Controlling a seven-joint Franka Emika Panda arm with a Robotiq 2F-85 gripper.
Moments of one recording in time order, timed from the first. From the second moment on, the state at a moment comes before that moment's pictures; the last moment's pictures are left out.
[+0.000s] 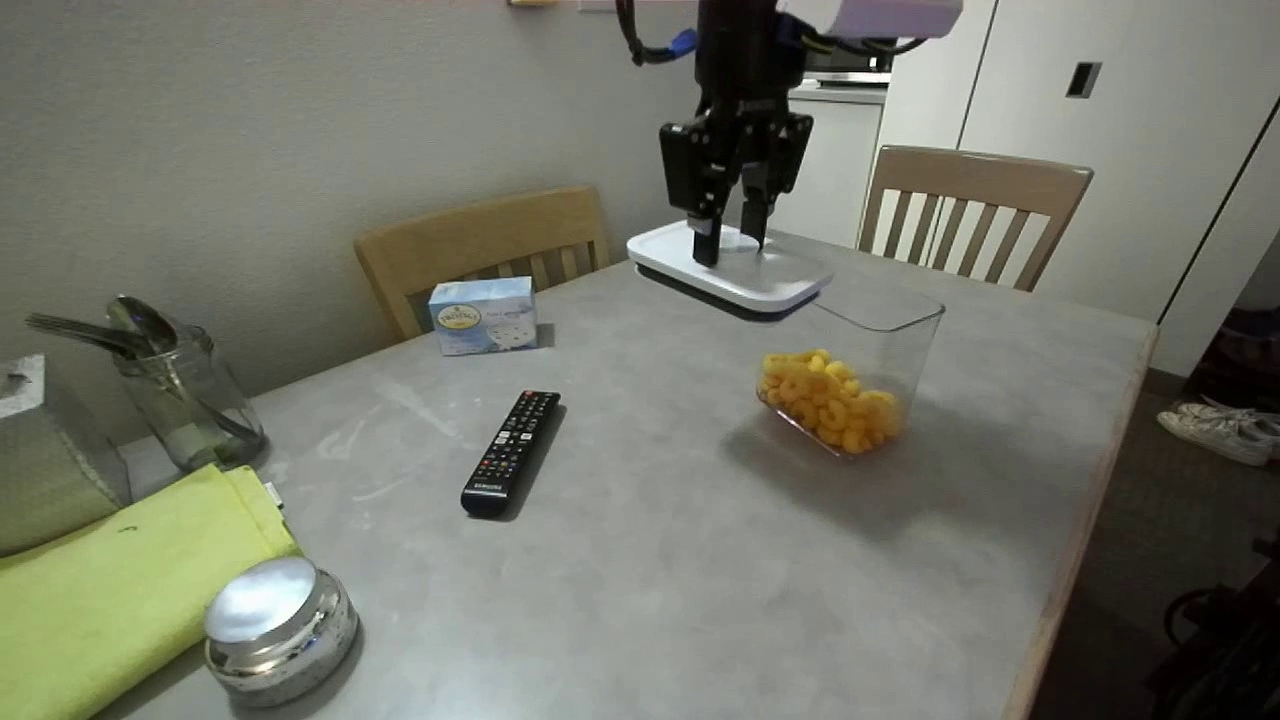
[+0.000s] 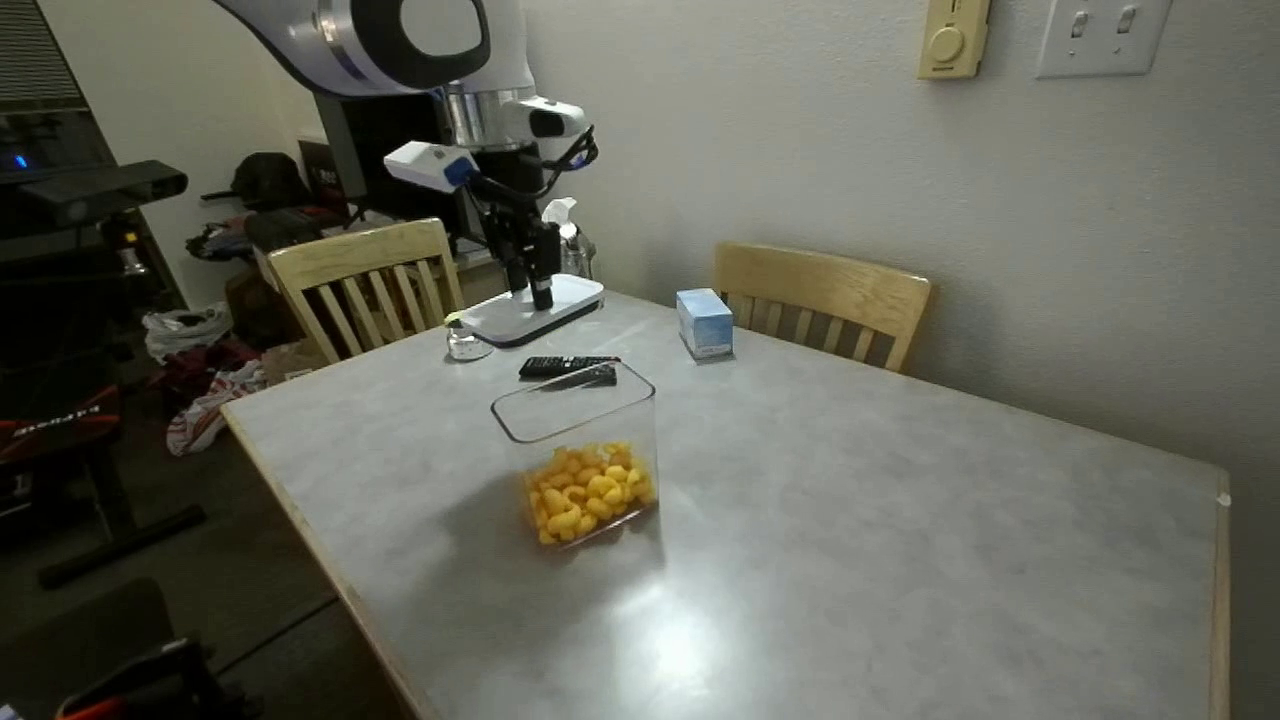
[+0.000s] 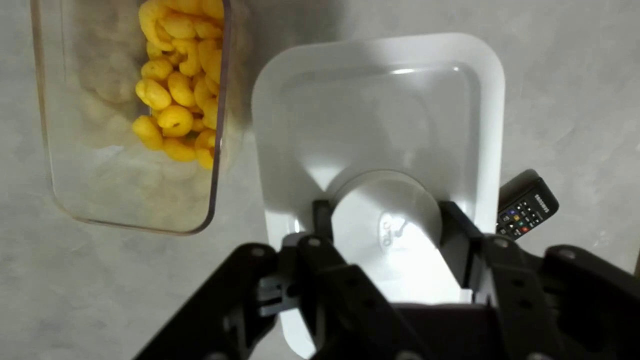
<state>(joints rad) 0.09 0.25 0.05 -1.96 0.00 2.27 0.21</state>
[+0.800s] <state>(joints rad) 0.11 0.37 0.05 -1.95 0.00 2.27 0.25</state>
